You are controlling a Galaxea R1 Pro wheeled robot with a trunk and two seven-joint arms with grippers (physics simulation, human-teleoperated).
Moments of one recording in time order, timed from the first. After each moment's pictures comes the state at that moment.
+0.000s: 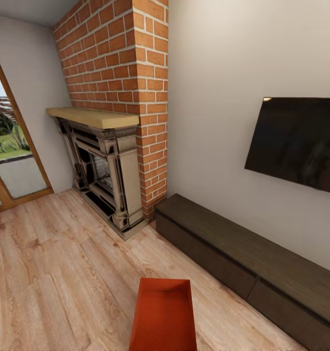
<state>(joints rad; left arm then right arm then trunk) -0.20 0.02 0.11 -0.02 0.09 -0.03 0.01 -0.17 -0.03 0.11 0.03 -0.03 -0.10 0.00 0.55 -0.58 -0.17</state>
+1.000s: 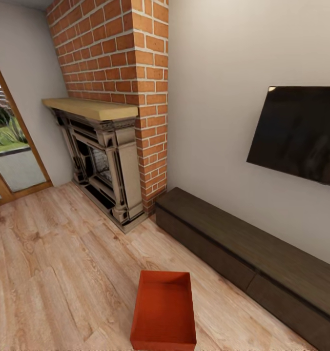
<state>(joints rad) -0.20 0.02 0.10 -0.03 0.09 -0.03 0.01 -0.17 -0.02 0.11 0.03 -0.03 -0.09 0.00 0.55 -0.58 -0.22</state>
